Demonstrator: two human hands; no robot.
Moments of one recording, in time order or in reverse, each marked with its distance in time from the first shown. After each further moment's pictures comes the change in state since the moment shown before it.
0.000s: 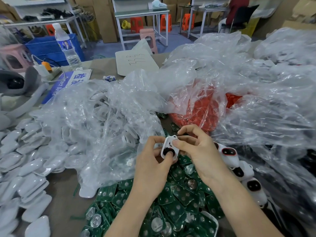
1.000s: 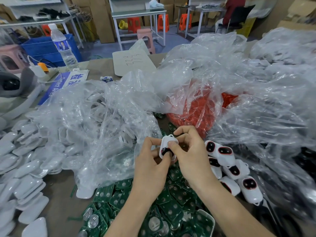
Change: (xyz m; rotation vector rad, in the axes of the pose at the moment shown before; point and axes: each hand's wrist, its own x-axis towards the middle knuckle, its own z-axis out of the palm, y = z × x) left_hand -0.004 -0.001 0.002 -0.044 0.002 0.005; right_hand -0.008 0.013 0.017 -0.229 0.154 -0.152
